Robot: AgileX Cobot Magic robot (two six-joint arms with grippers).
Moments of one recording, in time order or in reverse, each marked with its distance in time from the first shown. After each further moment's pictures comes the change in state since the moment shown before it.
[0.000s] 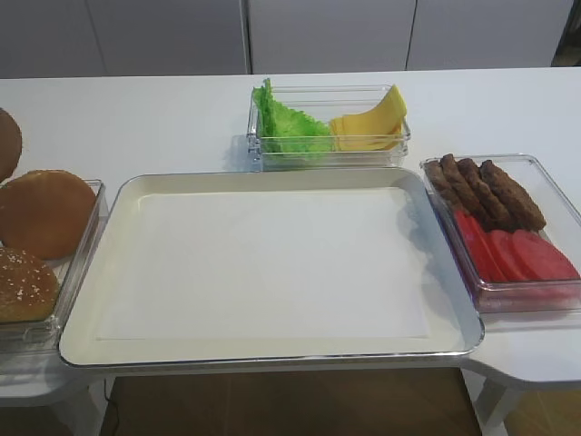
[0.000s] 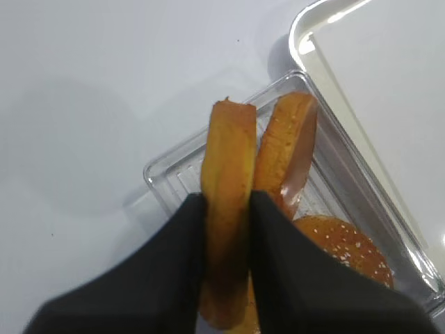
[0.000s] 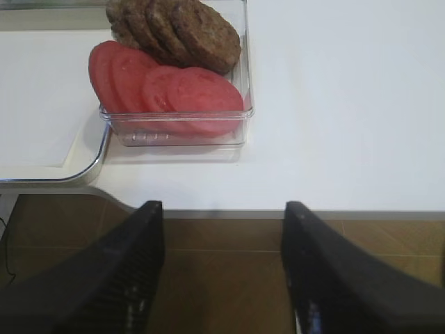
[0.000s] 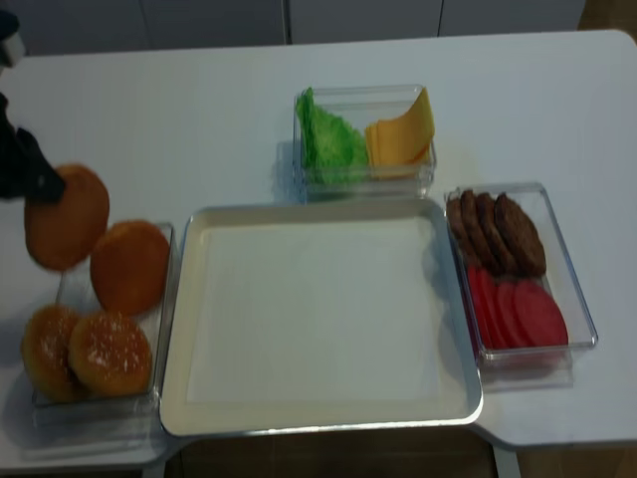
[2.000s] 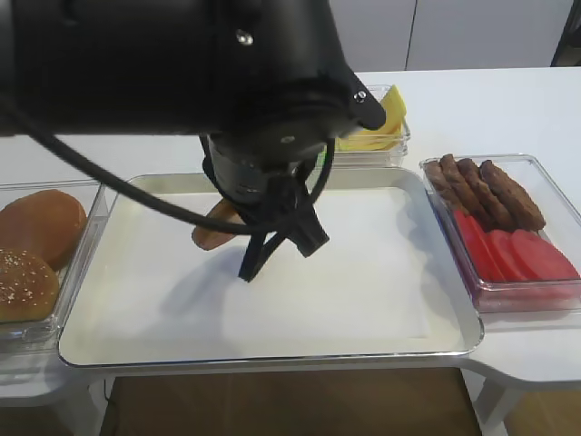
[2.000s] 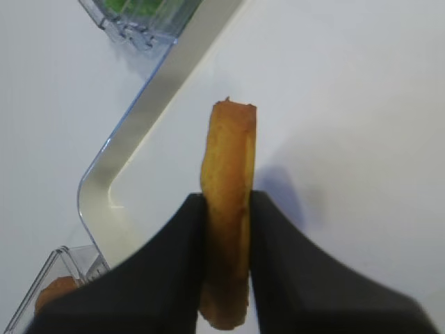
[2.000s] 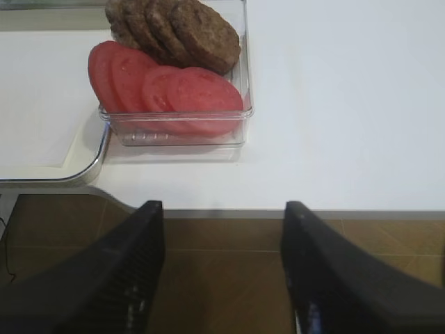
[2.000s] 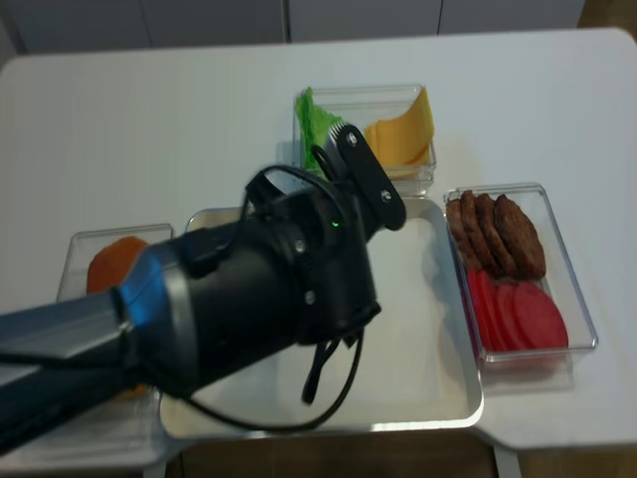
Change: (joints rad) left arm -1.272 0.219 0.000 1.053 -0.106 -1.242; right arm 0.000 0.000 0.000 0.000 0.000 0.000
